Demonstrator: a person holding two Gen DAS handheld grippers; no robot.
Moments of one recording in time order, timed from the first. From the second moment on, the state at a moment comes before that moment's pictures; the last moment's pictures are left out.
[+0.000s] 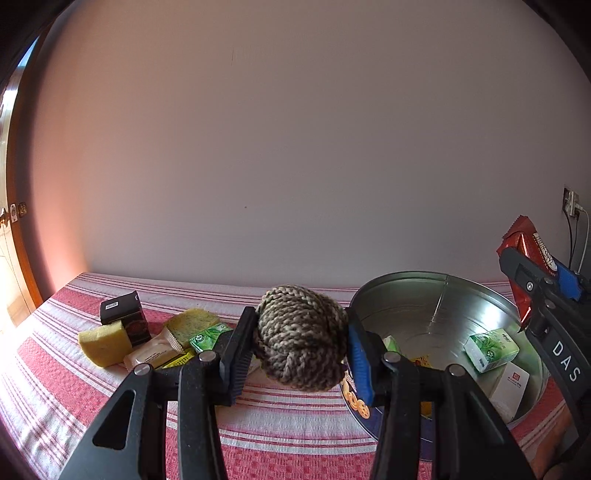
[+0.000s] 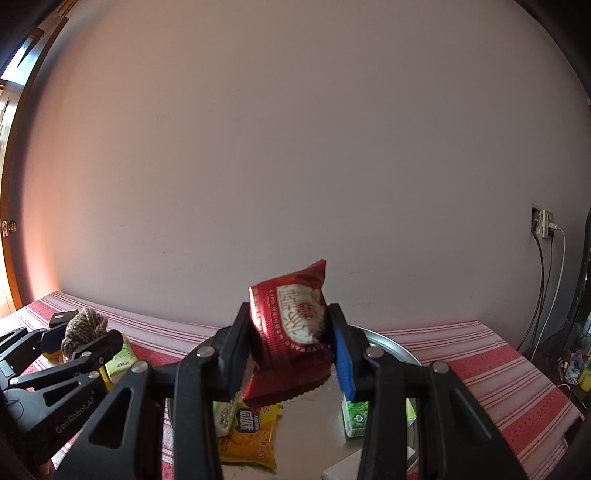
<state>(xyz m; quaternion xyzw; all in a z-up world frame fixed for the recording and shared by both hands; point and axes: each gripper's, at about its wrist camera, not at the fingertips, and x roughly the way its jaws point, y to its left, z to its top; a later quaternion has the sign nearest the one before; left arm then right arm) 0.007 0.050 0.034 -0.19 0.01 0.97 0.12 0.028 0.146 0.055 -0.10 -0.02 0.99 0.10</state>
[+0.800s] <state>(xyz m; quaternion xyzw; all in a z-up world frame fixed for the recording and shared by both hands) -0.022 0.123 0.025 -0.21 0.02 0.96 0.18 0.022 0.205 0.048 -0.13 -0.02 0.97 0.18</state>
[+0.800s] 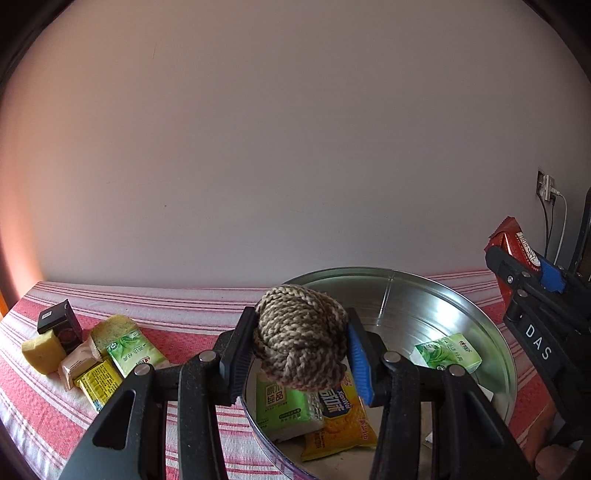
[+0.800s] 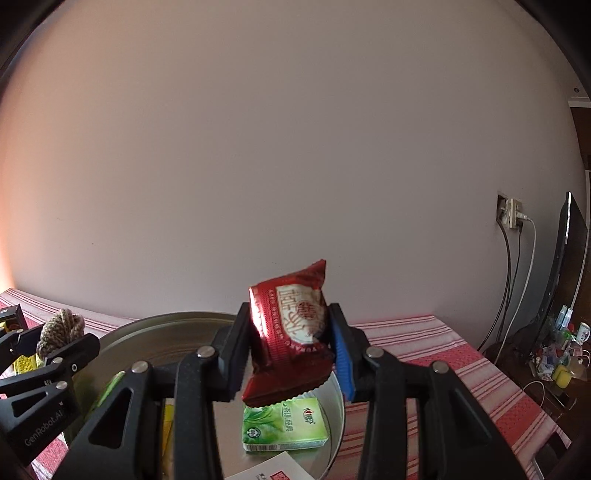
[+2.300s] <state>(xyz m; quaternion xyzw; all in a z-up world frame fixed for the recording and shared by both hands) -0.025 0.126 0.013 -0.20 0.10 0.96 0.16 0.033 0.225 0.027 -0.16 0.01 0.98 0.14</state>
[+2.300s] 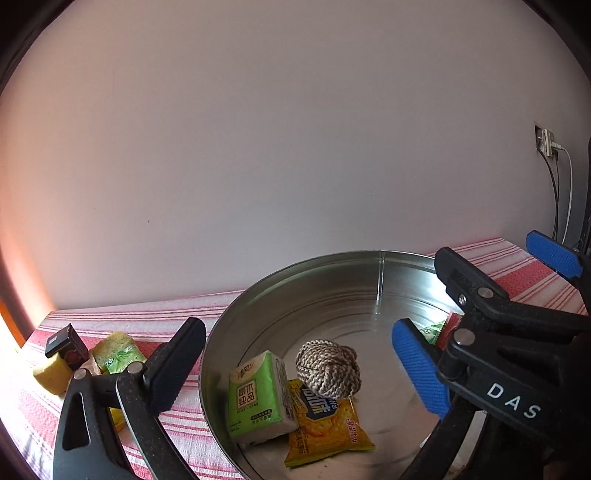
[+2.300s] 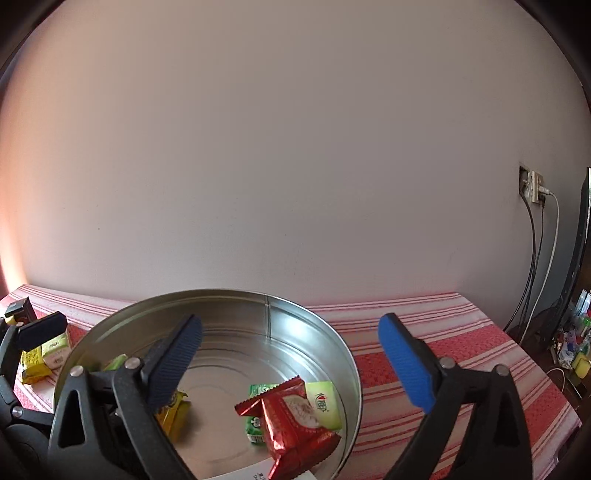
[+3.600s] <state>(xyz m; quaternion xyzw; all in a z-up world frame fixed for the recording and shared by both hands) -0.013 0.001 0.001 -0.19 0.04 0.98 0.07 0.086 0.230 0.033 -0.03 0.10 0.95 0.28</state>
